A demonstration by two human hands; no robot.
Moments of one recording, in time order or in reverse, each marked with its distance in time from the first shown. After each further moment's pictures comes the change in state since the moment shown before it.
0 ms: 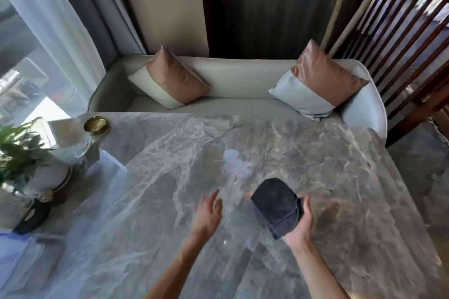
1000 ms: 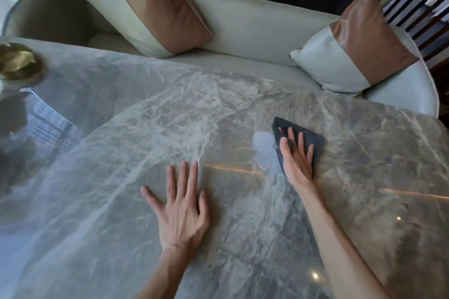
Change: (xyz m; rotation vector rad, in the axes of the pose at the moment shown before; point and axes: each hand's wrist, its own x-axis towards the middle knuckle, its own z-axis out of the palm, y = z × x) left_hand 0.164 -0.165 0.005 0.445 0.328 0.113; right_hand 0.262 0.061 0.063 -1.907 0.276 -0.495
